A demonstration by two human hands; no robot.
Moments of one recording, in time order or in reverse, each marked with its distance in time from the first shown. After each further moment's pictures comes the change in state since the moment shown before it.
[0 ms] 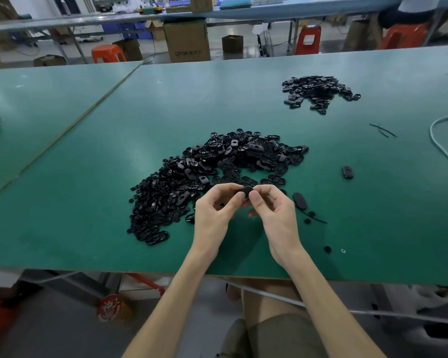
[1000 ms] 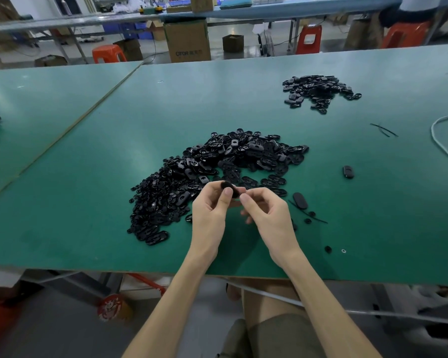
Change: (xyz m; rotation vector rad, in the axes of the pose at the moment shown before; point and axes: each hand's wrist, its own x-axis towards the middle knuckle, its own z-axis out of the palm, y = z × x) left_hand -0.001 0.000 0.001 -0.061 0.071 0.010; right_hand -0.003 0.002 0.002 -0.121 -0.089 -0.003
